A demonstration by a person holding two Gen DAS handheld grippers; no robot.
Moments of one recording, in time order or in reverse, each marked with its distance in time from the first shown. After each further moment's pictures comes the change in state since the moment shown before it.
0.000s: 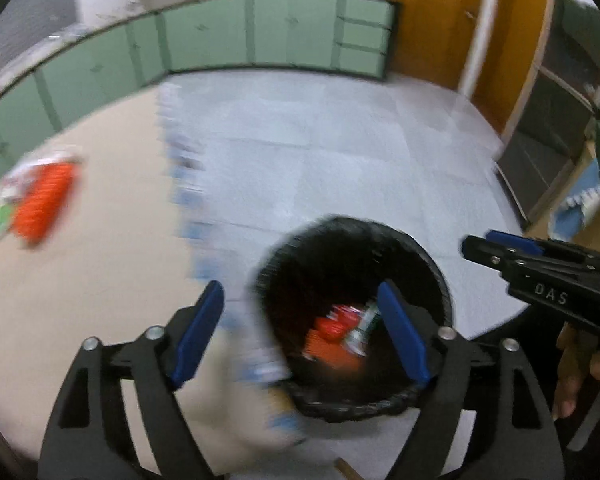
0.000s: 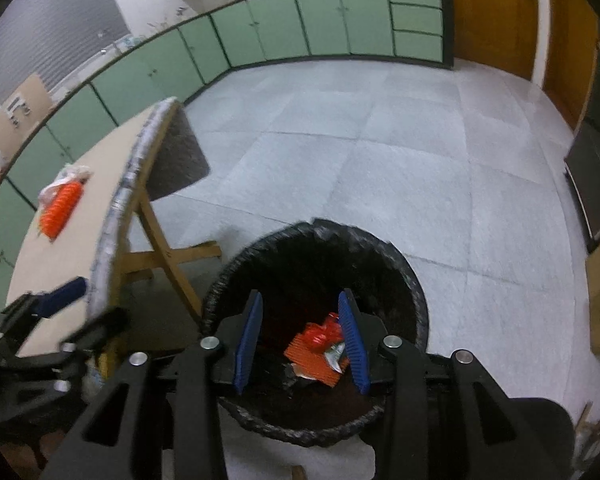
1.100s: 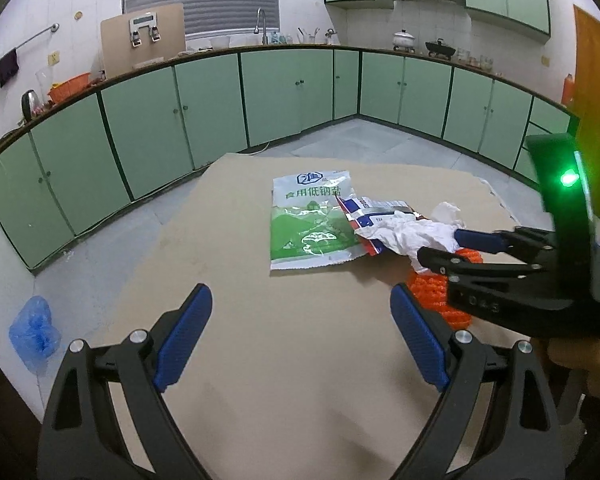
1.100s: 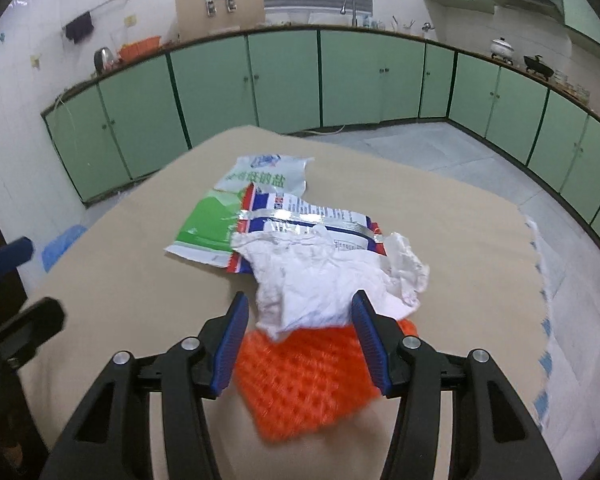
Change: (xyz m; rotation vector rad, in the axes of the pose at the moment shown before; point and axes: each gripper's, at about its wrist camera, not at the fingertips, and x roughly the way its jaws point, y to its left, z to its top) left arm -0.077 0.325 0.012 -0.357 -0.175 0.420; right arm 0.155 0.400 0.101 -0.652 -0.044 0.328
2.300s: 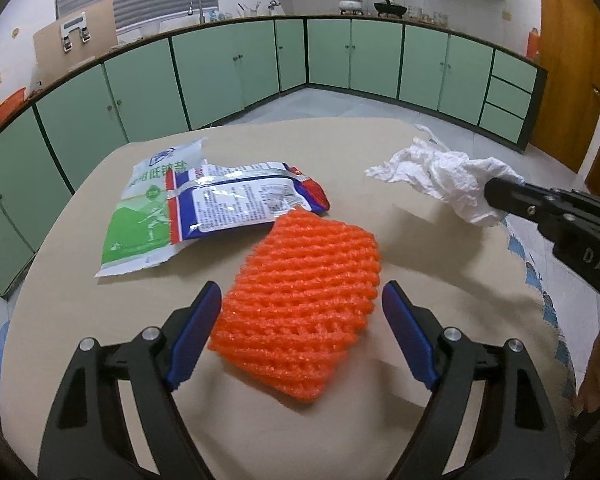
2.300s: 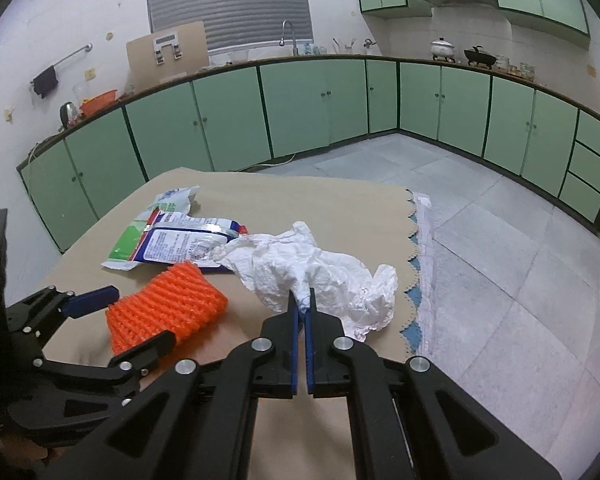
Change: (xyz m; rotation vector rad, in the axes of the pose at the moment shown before) left arm 0.078 -0.138 -0.008 0.123 0.099 -0.102; right arm -0.066 -0.122 -0.050 0.160 -0.145 -0.071
